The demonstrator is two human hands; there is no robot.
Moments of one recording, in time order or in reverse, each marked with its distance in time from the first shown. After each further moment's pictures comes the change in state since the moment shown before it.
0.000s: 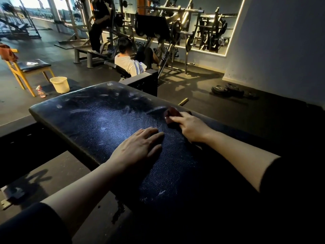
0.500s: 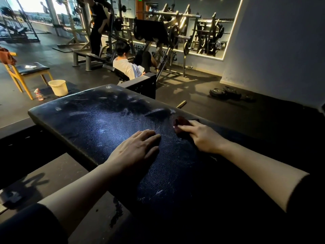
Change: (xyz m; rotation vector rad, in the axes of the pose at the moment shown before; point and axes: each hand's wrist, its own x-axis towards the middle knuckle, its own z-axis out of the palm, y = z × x) left_hand -0.003 0.001 -0.001 -0.004 0.006 0.000; right_hand -0.043 0.022 -0.012 0.018 -0.007 -0.005
